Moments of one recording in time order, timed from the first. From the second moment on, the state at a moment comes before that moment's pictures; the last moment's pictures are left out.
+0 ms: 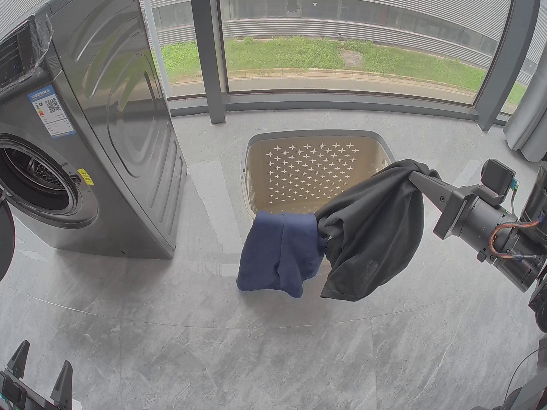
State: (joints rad) left arm 0.00 0.02 -0.02 0.00 0.01 -0.03; right arm 0.55 1.45 -0.54 -1.03 -0.03 0.21
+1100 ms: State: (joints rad) left arm 0.00 0.02 -0.02 0.00 0.02 -0.03; right arm 0.62 1.45 -0.54 -1.04 -0.03 0.21
